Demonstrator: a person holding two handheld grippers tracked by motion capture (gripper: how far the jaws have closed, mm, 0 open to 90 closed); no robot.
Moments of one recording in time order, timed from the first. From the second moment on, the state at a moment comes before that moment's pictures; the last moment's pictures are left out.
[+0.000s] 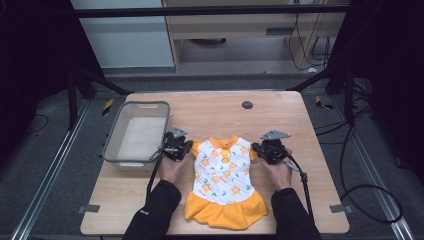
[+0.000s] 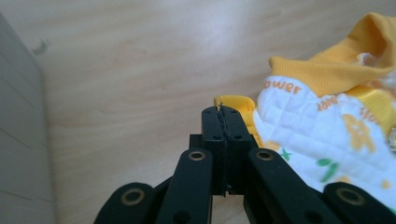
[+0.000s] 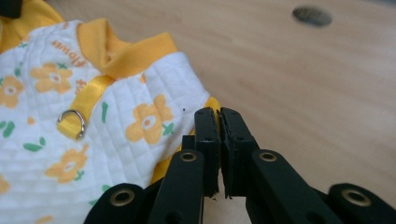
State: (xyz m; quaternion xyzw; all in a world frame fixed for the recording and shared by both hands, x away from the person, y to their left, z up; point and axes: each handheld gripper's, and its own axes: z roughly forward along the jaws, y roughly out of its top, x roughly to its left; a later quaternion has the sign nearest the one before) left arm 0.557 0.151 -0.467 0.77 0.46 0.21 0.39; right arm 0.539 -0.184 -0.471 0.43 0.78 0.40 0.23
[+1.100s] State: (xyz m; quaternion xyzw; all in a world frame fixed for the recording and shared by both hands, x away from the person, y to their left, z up) left arm 0.514 0.133 -0.443 0.81 0.39 0.18 0.40; right arm 0.512 -0.172 -0.437 0.40 0.78 0.43 0.22
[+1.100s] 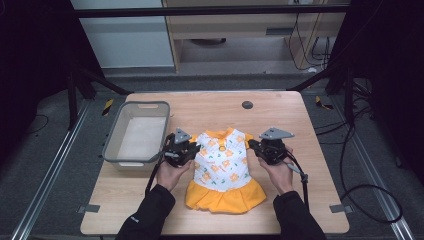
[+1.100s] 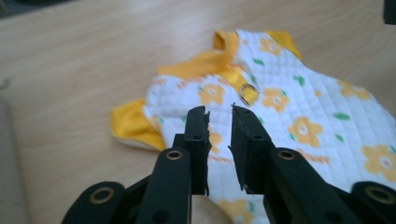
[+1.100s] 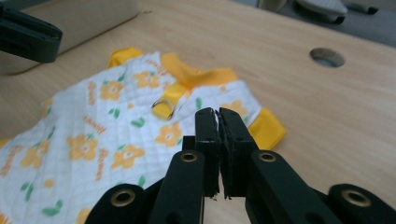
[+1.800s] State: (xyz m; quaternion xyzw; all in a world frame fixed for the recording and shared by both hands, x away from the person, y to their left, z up) left arm 0.507 0.125 -0.495 0.84 0.38 0.17 0.34; right arm 0.483 -0.149 -0.499 0.38 0.84 0.36 0.16
